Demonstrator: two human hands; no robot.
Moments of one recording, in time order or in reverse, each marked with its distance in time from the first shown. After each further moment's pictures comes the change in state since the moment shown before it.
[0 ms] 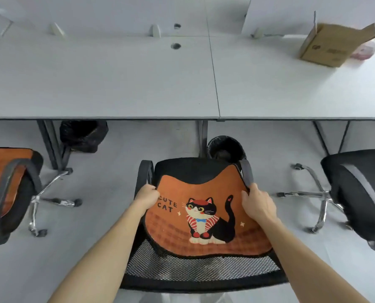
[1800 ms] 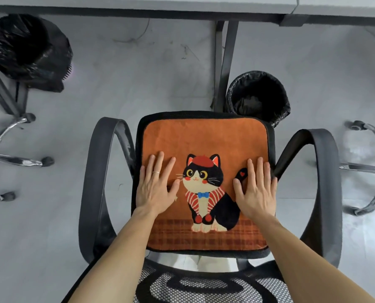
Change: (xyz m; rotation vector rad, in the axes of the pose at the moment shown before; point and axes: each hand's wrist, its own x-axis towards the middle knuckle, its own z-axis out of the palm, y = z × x) left_hand 0.269 -0.106 0.166 0.756 0.288 0.454; right_hand 0.199 0.032 0.293 -0.114 -0.017 -0.156
